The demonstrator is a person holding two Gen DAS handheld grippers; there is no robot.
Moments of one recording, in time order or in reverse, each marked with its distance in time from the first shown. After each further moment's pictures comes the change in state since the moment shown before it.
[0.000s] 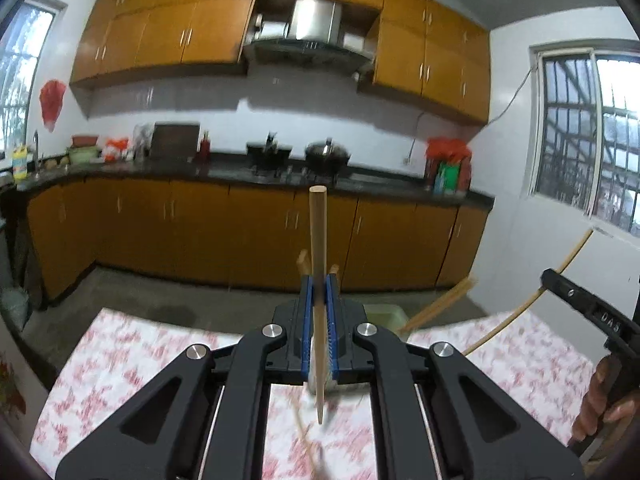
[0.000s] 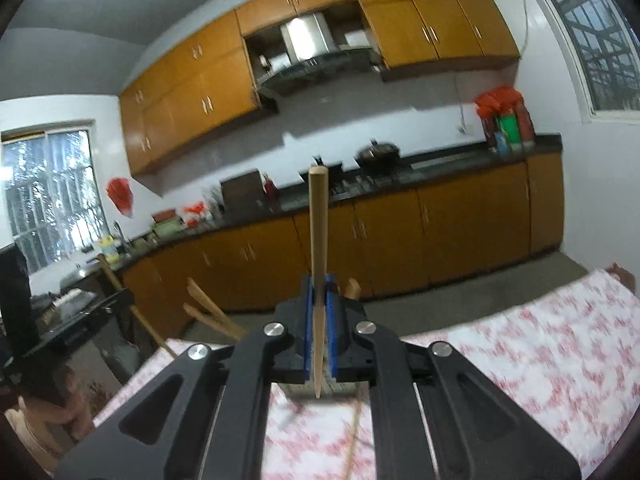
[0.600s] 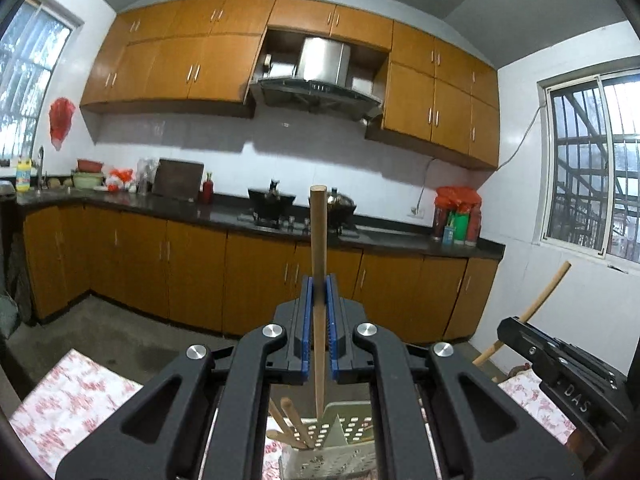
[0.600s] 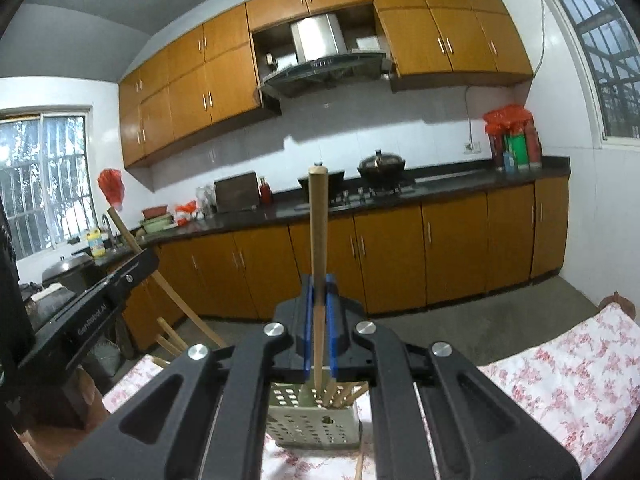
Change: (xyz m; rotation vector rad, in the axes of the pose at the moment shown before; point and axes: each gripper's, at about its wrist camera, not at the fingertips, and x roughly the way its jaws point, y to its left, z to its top) left arm 0.076 -0.024 0.007 -0.040 -0.142 0.033; right arm 0.094 0.018 0.017 -0.065 0.010 -0.043
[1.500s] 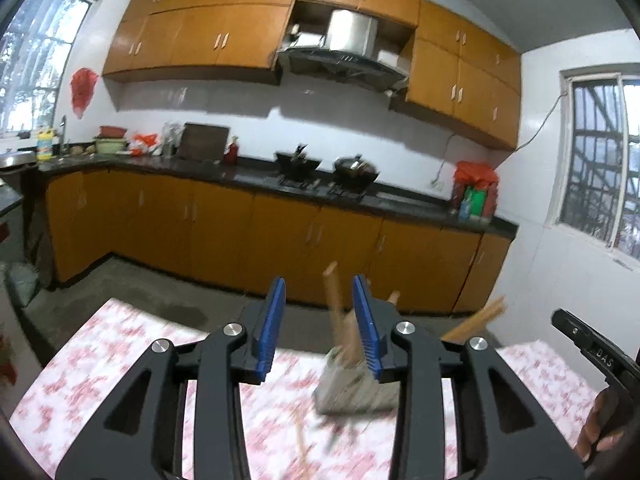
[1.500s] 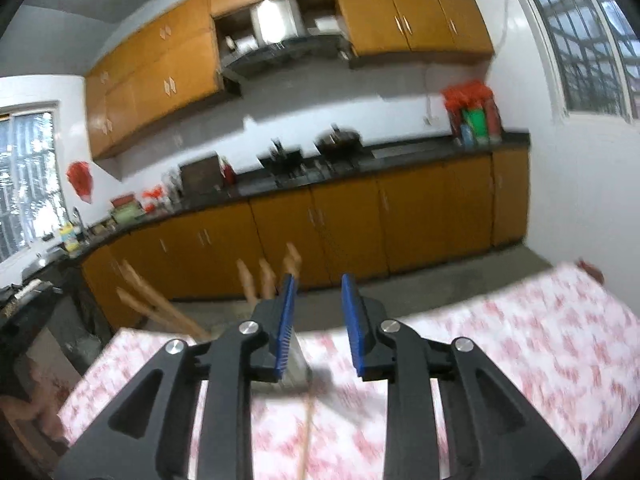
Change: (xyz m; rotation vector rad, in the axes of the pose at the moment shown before) left arm -0.069 0.046 -0.024 -0.042 0.135 0.089; right arm -0.062 -0.051 -0.055 0.065 0.107 -0.143
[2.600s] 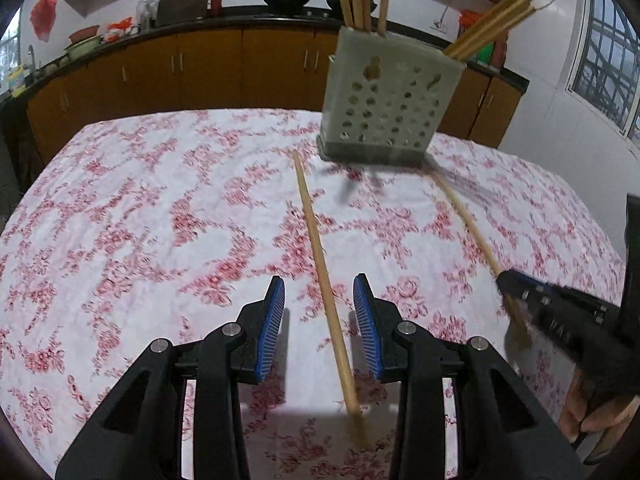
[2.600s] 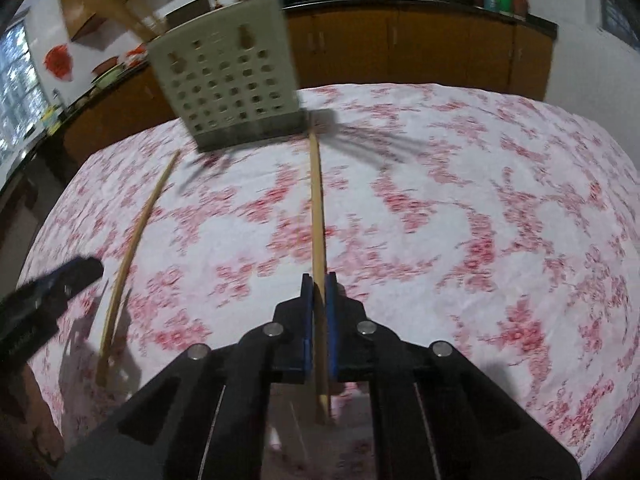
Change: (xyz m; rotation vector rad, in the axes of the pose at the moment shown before) left arm 0.033 -0.010 -0.186 0.085 0.547 -0.010; right arm 0.066 0.007 -0.182 -0.058 0.523 -0.024
